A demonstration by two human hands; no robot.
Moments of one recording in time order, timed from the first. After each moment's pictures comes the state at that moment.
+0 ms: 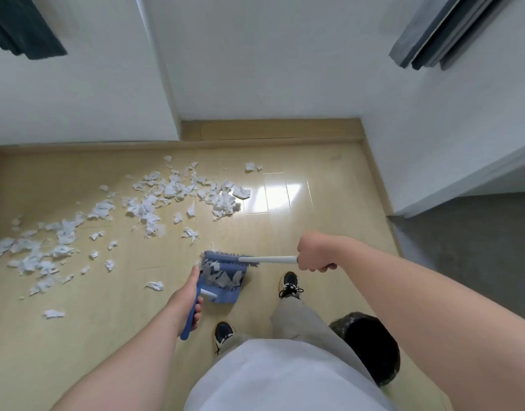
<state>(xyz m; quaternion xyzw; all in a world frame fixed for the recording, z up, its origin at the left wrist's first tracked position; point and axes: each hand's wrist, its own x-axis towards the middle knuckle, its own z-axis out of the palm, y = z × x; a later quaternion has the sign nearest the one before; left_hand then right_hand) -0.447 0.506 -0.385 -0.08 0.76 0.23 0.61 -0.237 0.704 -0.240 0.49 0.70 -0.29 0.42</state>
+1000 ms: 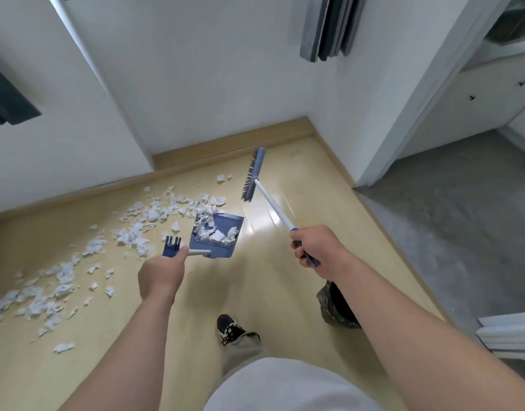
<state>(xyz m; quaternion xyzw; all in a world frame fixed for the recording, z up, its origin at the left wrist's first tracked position) -0.322 0.419 -0.274 0.25 0.91 0.23 0.26 -0.046 0.495 -0.204 0.64 0.33 -0.66 -0.22</state>
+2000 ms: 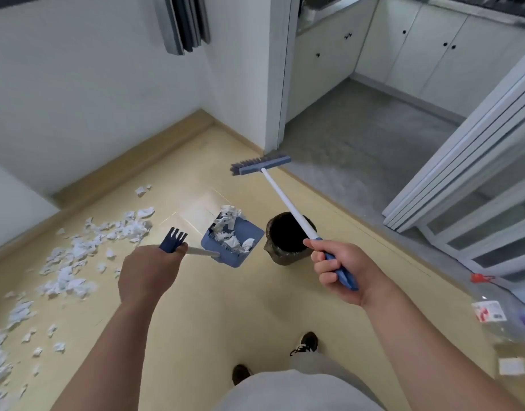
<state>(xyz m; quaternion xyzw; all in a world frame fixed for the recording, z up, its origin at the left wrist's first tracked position) -0.208 0.282 -0.192 0.55 0.78 0.12 0.25 0.107 0.190 -0.172 0.53 0.03 -0.72 -0.45</state>
